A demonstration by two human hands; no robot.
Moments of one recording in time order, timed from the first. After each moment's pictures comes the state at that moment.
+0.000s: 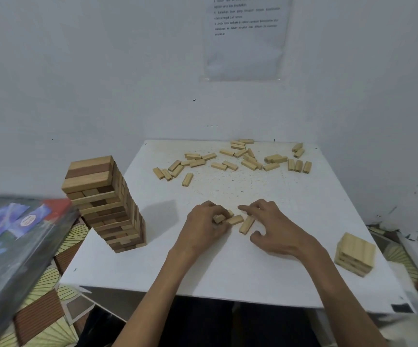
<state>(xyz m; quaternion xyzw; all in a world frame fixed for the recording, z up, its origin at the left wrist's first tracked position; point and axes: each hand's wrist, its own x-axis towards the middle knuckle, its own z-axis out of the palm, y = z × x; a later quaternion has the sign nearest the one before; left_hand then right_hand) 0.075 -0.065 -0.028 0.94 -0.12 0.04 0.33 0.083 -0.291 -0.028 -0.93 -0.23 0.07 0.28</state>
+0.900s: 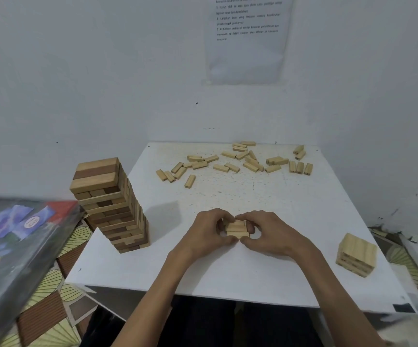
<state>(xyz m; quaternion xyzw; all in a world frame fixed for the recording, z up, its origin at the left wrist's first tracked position) 0.066 -0.063 -0.024 0.90 -0.15 -0.01 0.40 0.081 -0.277 -0.025 -0.91 -0.23 0.09 0.32</state>
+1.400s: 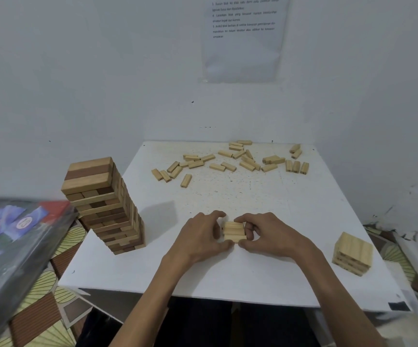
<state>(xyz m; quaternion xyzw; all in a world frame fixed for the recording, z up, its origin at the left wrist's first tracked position) 0.058 -0.061 -0.023 0.95 -0.15 -0.01 0.27 0.076 -0.281 -0.018 -0.90 -0.21 0.13 0.35</state>
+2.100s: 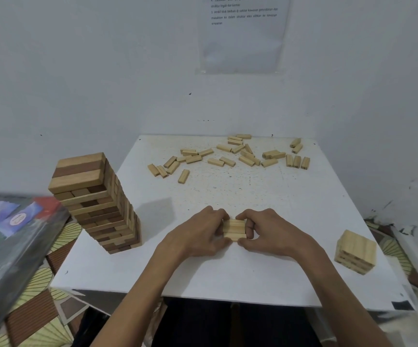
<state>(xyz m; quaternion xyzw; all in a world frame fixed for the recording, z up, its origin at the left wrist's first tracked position) 0.073 -0.060 -0.011 0.94 -0.25 -0.08 0.21 0.076 -0.281 -0.021 -0.92 -0.20 0.13 0.32</state>
